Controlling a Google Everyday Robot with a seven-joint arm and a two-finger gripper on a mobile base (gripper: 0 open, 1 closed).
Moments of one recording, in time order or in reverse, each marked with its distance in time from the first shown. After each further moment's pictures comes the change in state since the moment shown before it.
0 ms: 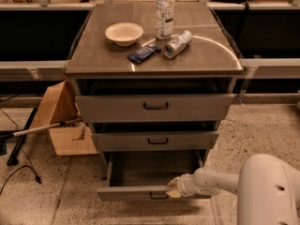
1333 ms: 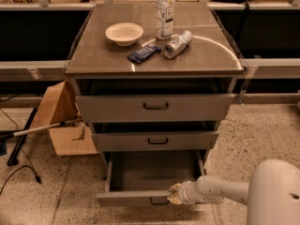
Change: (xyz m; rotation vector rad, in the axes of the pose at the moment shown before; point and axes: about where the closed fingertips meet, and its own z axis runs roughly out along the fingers) arm 0.018 0.034 -0.011 -0.019 -0.009 -0.001
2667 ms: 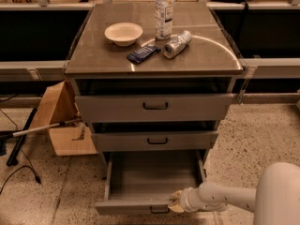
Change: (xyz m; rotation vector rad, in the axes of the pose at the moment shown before) arm 0.009 0.032 -0.011 -0.032 -0.002 -0.006
